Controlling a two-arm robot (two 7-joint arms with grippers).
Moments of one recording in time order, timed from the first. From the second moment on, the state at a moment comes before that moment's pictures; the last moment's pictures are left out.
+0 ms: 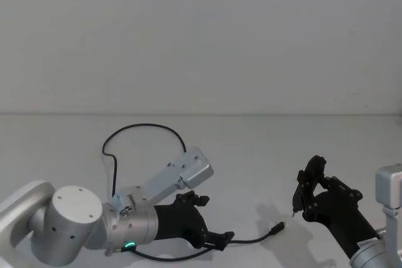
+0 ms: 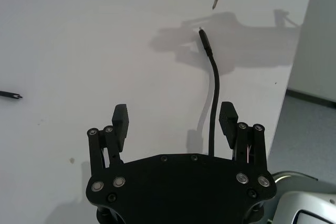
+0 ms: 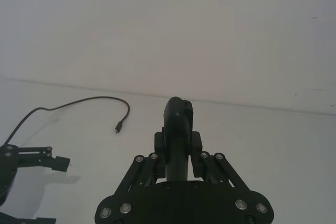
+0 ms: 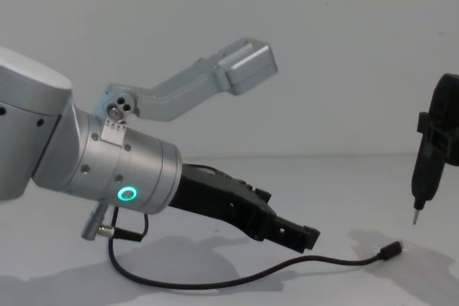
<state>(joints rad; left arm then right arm) -0.59 0.39 0.72 -1.46 -0.27 0.44 -0.57 -0.01 0.34 -0.23 -1.77 0.29 0.03 0.07</state>
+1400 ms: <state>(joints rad) -0.62 0.36 0.74 -1.38 -0.24 0.47 -0.61 -0.01 0.34 -0.23 -1.77 0.29 0.03 0.07</state>
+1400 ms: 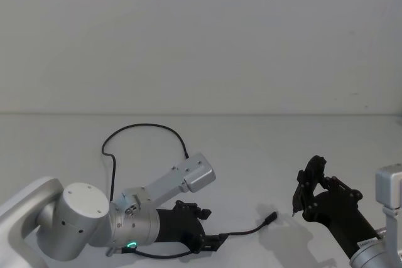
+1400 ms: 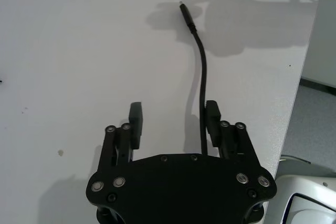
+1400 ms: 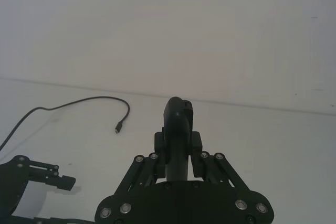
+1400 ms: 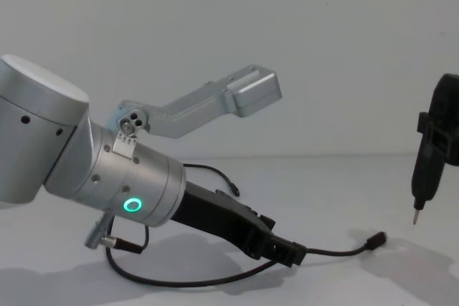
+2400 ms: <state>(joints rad) -0.63 0.35 0.74 -1.37 -0.24 0.47 -0.61 -0.01 0.34 -0.23 -1.77 0.29 0.03 0.07</state>
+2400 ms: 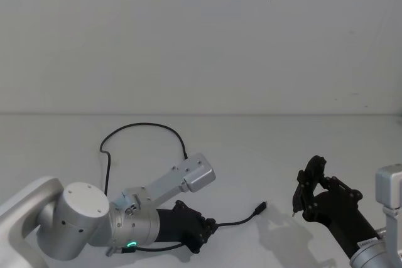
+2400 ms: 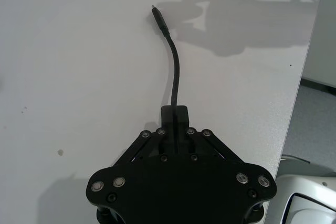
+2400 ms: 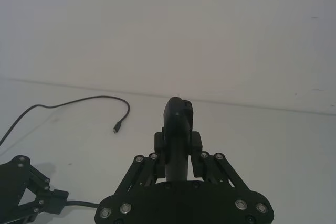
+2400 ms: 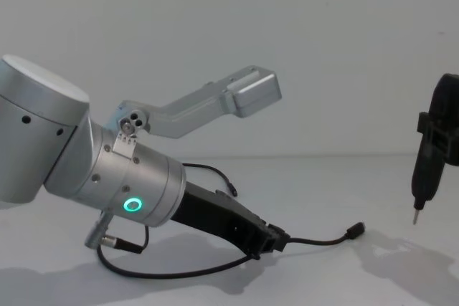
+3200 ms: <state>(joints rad) -0.54 0.53 0.68 -1.53 -0.27 0.25 -0.70 -0.06 0.31 -0.16 -1.80 0.41 -0.03 0.14</state>
